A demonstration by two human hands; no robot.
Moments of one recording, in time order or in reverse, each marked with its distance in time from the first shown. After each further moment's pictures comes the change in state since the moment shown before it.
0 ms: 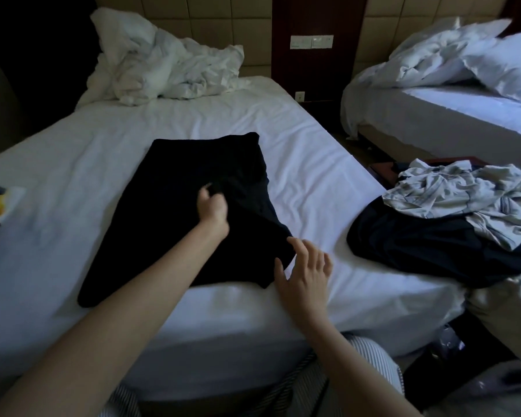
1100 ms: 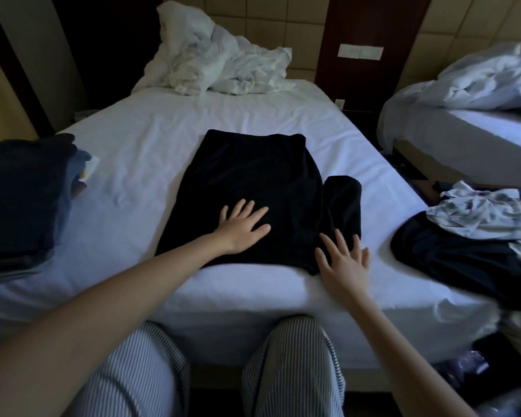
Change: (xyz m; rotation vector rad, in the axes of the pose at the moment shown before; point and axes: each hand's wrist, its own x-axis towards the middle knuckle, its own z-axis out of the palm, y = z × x) left_hand -0.018 0.001 -0.118 1.555 -0.624 0.438; right_hand 0.027 -0.016 -0.019 -0.247 -0.764 0.160
